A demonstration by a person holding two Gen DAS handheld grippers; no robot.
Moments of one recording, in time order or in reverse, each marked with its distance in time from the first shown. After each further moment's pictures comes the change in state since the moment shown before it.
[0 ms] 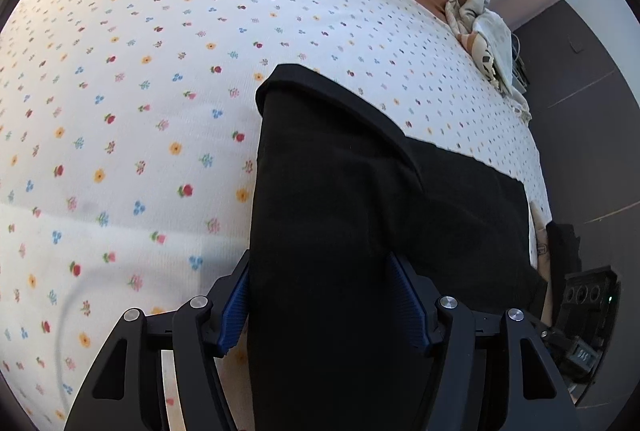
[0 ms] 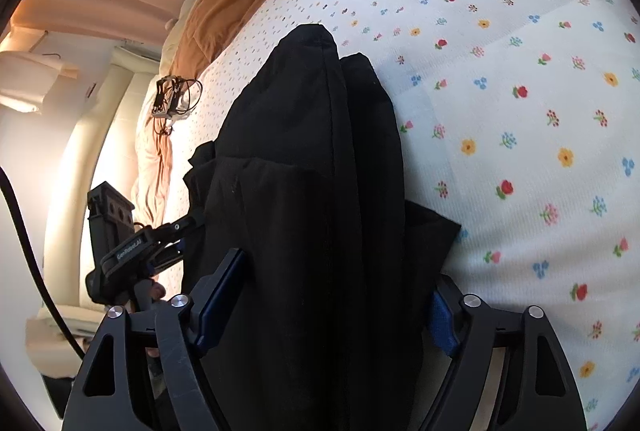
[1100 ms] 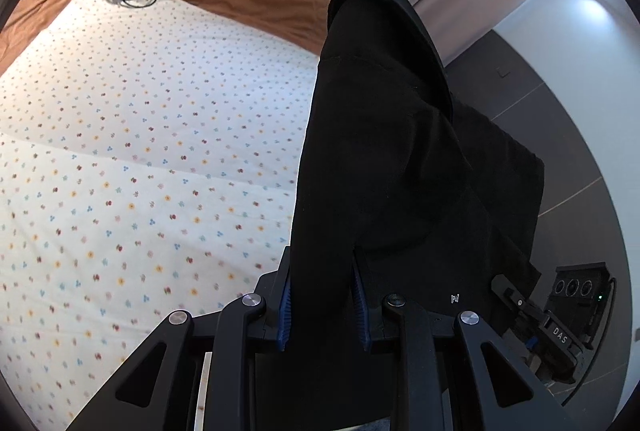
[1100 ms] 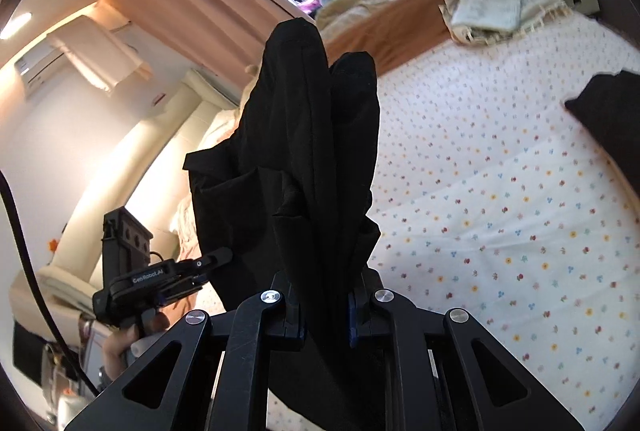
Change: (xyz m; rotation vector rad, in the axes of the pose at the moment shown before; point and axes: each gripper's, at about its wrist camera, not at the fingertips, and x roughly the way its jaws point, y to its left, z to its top) left arm -0.210 -0.061 -0.116 0.049 -0.196 -0.184; right arm -0.182 0.131 -0.099 -0.254 -0.316 0.063
